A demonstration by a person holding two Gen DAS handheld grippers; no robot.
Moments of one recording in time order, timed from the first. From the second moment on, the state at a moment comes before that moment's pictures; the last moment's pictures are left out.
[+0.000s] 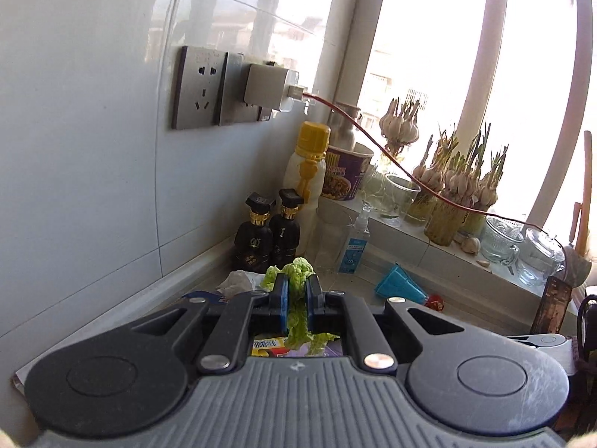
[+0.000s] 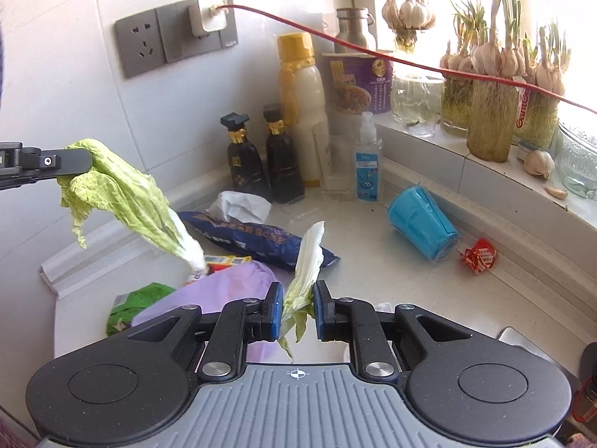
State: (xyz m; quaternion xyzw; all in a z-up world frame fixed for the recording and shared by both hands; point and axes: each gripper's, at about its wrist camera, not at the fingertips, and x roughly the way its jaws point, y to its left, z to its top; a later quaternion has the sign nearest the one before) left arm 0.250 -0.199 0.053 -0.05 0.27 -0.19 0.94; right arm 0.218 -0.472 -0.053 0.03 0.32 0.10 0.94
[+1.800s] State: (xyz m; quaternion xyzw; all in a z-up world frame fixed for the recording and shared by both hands) left arm 0.058 -0.002 0.012 -0.19 0.33 0.06 0.92; right arm 0.082 -0.269 -0.051 -0.04 0.40 0.35 0.85
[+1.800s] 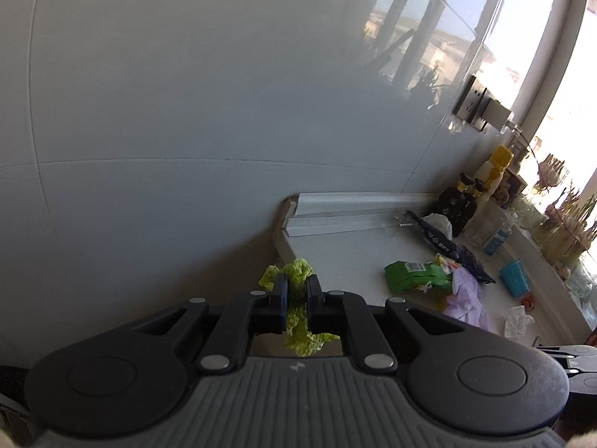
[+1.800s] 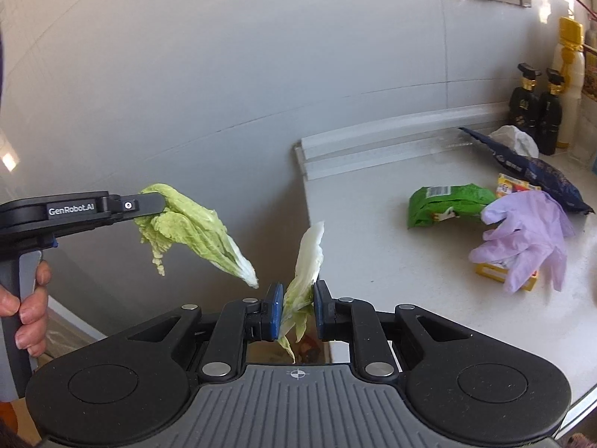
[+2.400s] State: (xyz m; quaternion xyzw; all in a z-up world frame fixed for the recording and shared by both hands) left arm 0.030 0.026 -0.089 -0.21 0.44 0.12 0.87; right arm 0.058 -0.184 -0.138 -0.16 0.47 0.41 0.76
